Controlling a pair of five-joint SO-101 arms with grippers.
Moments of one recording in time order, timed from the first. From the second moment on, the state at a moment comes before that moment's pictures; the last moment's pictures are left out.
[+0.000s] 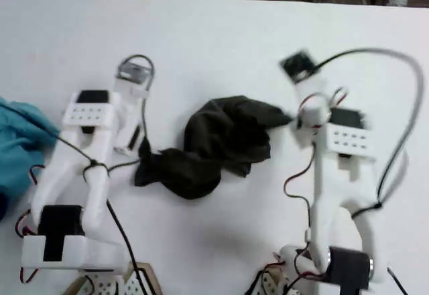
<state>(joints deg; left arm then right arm) -9.4 -2.5 24.8 72.7 -14.5 5.4 -17.9 26.6 62.4 39.5</state>
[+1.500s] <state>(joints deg) 19.1 -2.5 35.9 50.2 -15.8 22.9 -28.4 1.6 56.1 45.3</state>
